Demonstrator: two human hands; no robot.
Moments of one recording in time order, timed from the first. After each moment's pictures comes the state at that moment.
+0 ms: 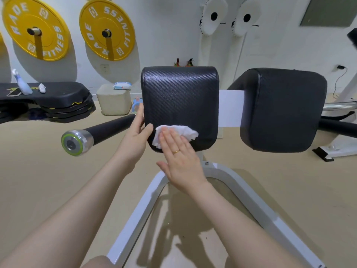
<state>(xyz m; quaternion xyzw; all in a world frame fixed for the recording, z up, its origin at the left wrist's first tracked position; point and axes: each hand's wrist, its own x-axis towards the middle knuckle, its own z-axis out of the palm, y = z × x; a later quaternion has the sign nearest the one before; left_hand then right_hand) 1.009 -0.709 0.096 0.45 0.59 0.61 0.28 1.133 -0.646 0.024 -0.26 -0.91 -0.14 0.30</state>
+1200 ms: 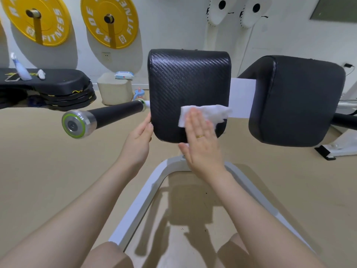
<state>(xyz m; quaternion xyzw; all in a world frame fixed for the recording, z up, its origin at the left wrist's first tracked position) 1.015 -0.721 0.063 0.40 0.60 0.63 0.27 1.152 -0.627 0.031 -0.28 -0.89 -0.10 0.33</state>
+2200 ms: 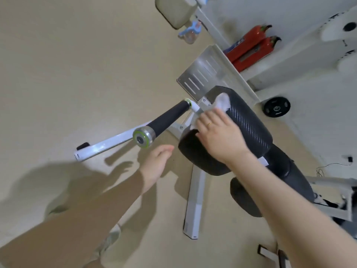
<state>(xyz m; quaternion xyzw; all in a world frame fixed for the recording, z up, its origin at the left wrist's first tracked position) 1.042 -0.765 0.125 -0.04 0.58 0.65 0.50 1.053 -0.598 0.225 0.09 -0.92 -0.34 -0.14</state>
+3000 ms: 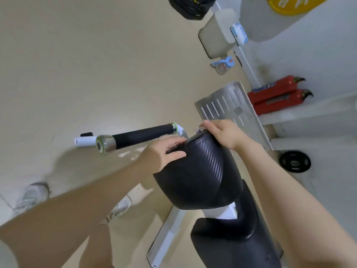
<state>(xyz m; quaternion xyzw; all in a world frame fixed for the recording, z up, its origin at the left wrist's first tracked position) 1.013 -0.667 0.183 0.05 0.67 0.66 0.35 0.962 -0.473 0.268 -0.05 -0.94 0.11 -0.32</state>
